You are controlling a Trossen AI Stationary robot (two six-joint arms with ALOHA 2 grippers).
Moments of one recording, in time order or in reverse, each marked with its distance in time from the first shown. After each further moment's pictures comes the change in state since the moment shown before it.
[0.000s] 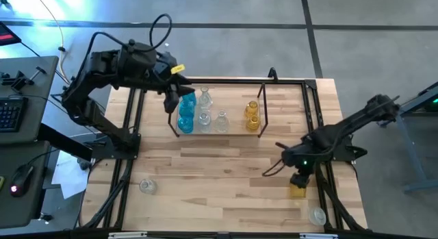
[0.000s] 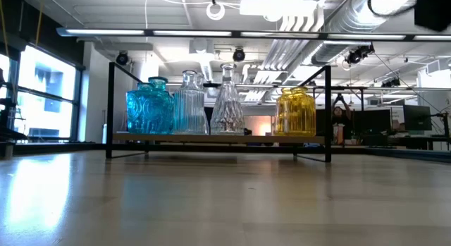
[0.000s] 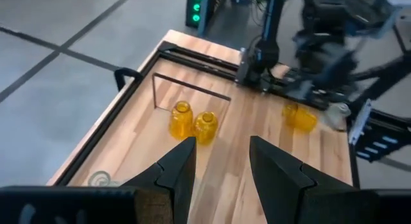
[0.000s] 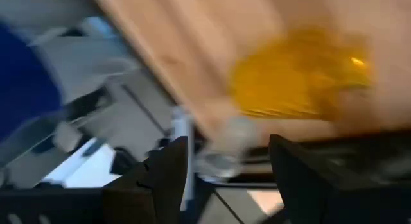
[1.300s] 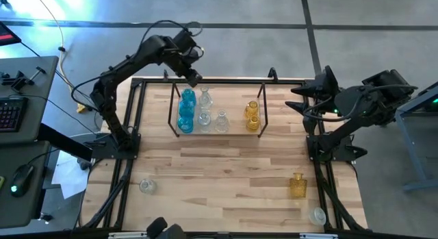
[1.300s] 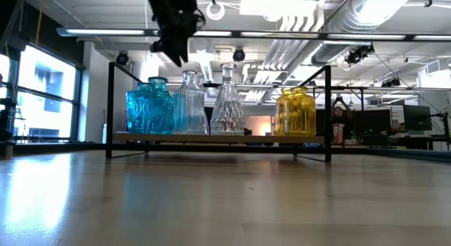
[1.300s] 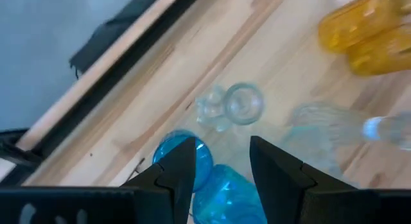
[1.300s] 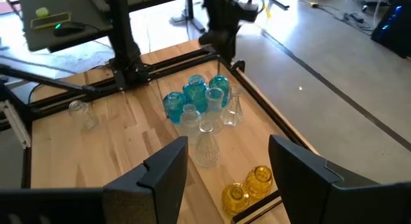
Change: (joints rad) left arm 0.570 0.230 -0.392 0.016 0.238 0.135; right arm -0.042 0.277 1.405 -0.590 1.281 -0.566
